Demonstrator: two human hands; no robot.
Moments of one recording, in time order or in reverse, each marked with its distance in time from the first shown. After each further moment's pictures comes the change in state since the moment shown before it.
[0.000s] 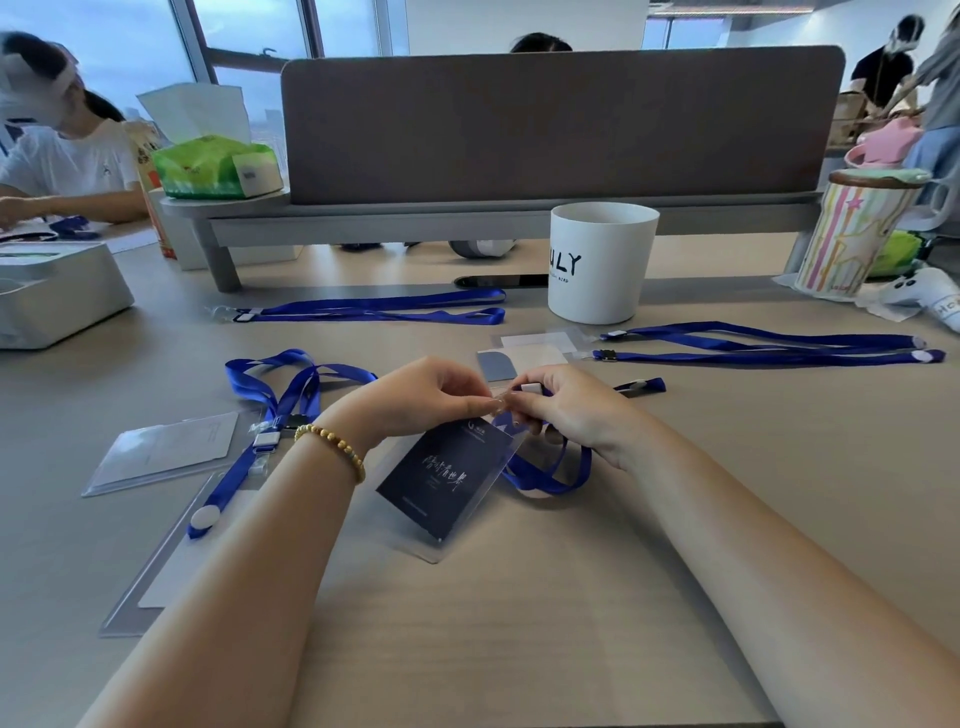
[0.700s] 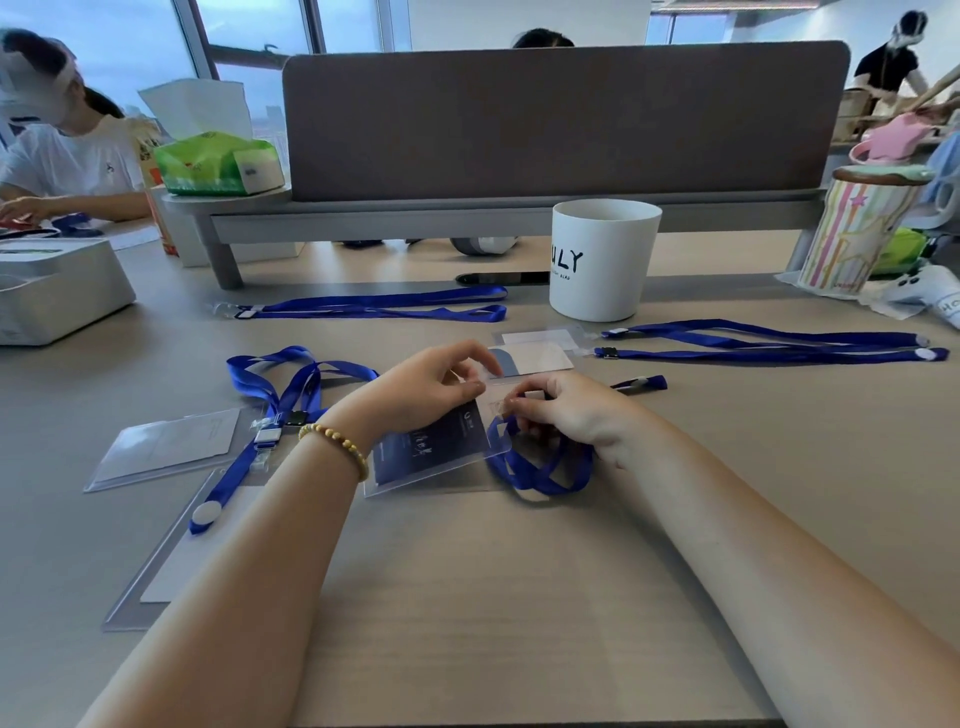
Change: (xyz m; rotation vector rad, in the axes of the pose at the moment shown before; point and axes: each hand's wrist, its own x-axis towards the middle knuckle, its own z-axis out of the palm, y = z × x) left_hand 0.001 -0.004 0.000 0.031 0.081 0.102; right_hand -0.002 0.001 0.000 0.098 -0.039 0.119
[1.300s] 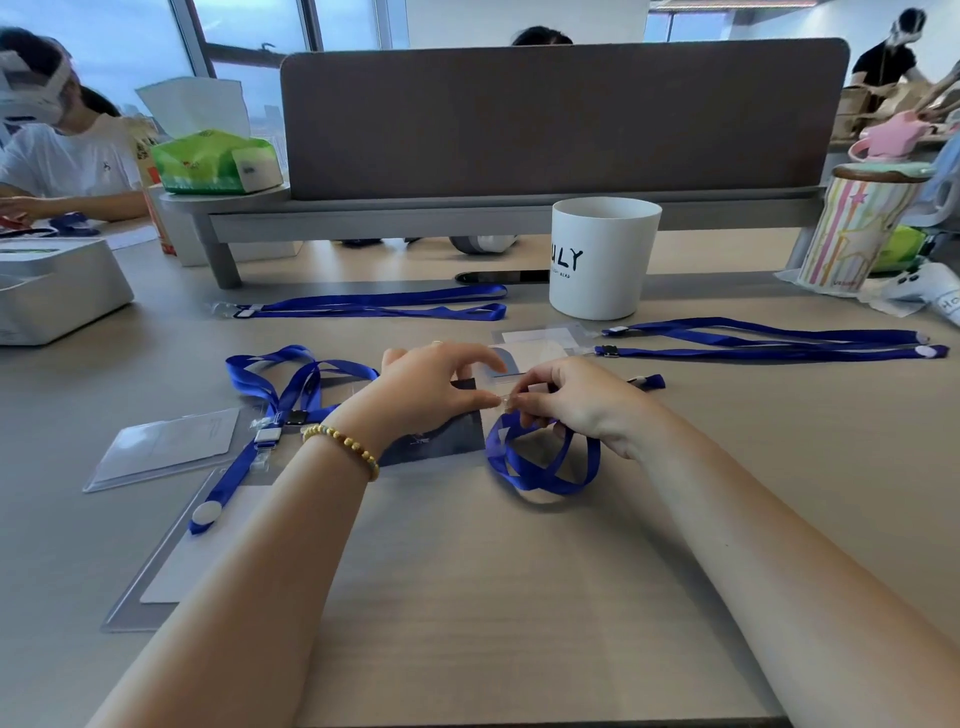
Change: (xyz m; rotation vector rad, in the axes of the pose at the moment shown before) left_hand 0.002 0.006 0.002 0.377 0.111 -0.028; right_hand -0.004 -0.009 -0.004 -0.162 0.035 -0.033
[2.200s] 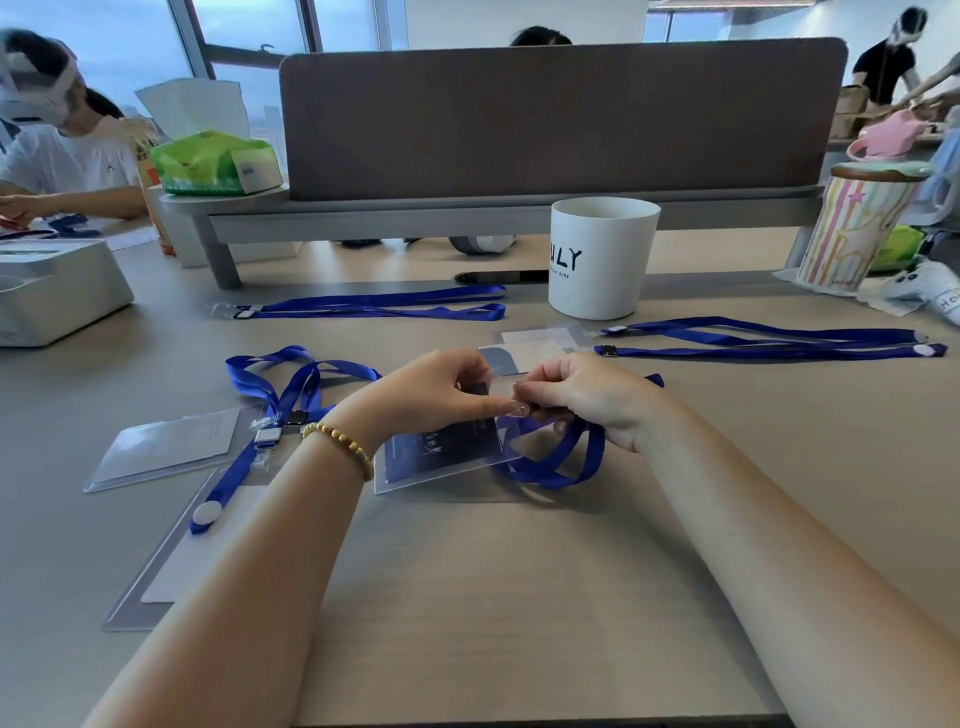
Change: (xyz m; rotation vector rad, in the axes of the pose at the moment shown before) left_hand 0.001 0.001 0.002 -0.322 -0.167 -0.011; right_hand -0.003 0.001 -0.008 0.231 -0.026 0.028
